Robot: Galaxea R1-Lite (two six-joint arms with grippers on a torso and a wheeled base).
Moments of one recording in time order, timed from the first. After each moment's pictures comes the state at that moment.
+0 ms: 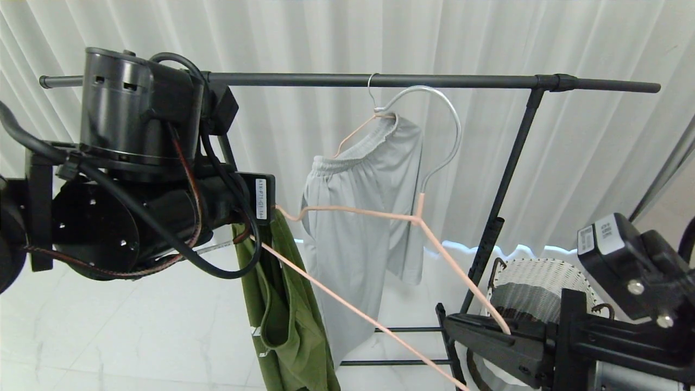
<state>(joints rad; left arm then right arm) -0.63 1.51 -1.14 0.05 0.52 -0.12 1.18 1.29 -0.62 -0.44 -0.11 0.19</state>
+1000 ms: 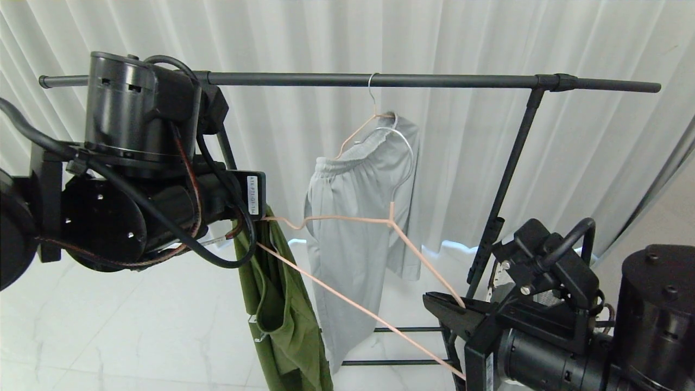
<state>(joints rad) -0.59 1.52 -1.13 0.05 0.56 -0.13 1.12 1.48 -0.61 -0.59 -0.27 0.21</state>
